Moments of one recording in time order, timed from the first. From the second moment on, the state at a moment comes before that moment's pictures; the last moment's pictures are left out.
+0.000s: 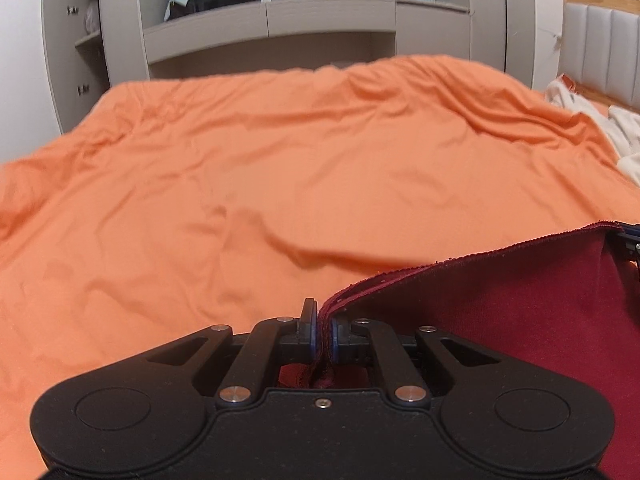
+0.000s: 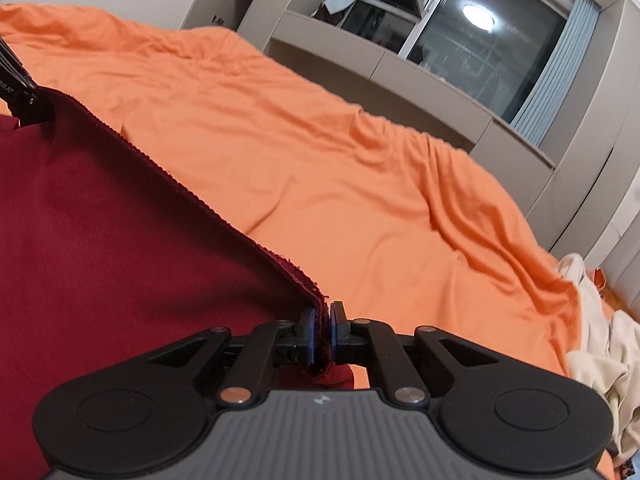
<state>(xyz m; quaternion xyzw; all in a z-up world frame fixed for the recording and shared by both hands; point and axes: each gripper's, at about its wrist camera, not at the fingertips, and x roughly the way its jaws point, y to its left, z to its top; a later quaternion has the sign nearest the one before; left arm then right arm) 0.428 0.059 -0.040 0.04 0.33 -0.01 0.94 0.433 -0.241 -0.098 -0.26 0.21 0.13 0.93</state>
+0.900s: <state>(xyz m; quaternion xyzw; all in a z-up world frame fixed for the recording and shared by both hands) 0.415 0.068 -0.032 0.00 0.33 -0.03 0.94 0.430 -0.261 -0.093 -0.25 0.21 0.08 0.94</state>
